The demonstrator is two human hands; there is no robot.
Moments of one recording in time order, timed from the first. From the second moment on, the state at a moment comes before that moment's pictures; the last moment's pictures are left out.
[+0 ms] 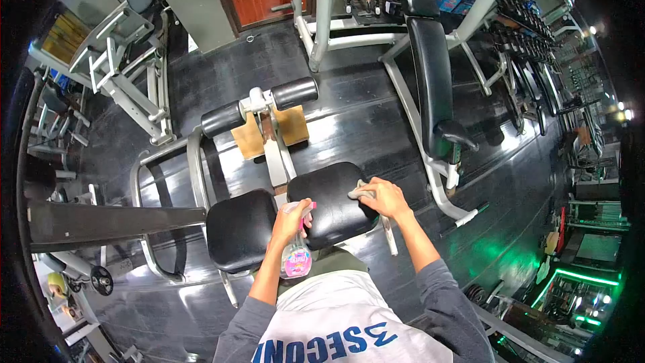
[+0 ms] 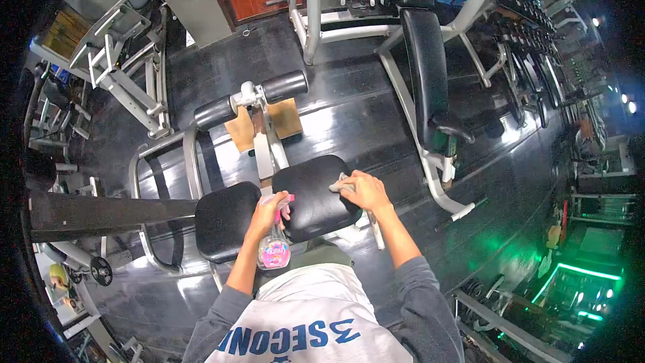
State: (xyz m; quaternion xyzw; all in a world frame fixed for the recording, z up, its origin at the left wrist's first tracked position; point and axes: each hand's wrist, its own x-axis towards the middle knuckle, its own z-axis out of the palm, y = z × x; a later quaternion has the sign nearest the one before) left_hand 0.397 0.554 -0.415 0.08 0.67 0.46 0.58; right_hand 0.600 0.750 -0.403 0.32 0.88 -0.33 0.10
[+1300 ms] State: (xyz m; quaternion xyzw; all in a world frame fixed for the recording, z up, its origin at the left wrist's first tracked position) left_hand 0.352 0.459 -0.456 0.00 0.61 0.59 0.53; right_hand 0.484 0.682 -0.440 -0.02 0.94 -0.32 0.13
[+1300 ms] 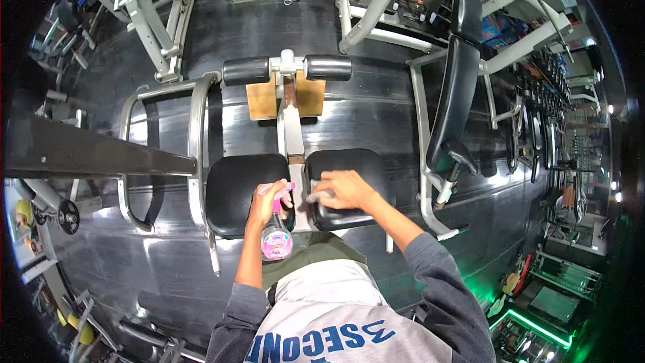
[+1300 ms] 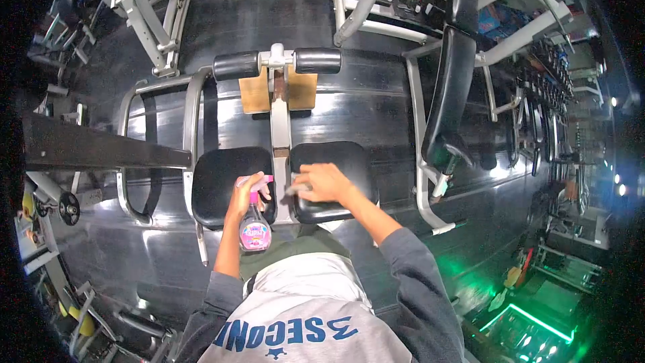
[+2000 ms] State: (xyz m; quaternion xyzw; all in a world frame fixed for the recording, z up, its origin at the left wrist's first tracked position) left_hand 0.354 0.447 -0.450 -0.03 0.57 0.65 0.50; right_hand 0.439 0.627 -0.449 -0.22 0.90 -0.09 0.35
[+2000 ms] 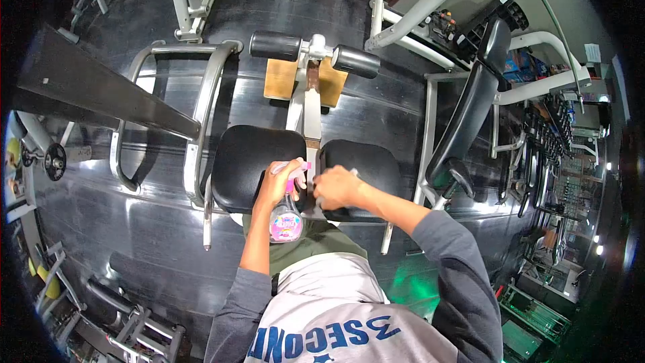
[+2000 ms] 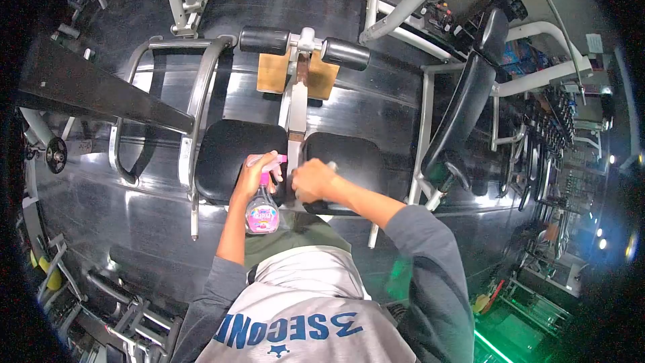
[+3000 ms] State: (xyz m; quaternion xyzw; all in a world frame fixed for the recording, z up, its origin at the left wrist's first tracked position) left_hand 0.375 0.462 -0.440 0.06 0.69 0.54 0.48; right_hand 0.586 0.675 -0.400 0.15 0.96 -0.22 0.11
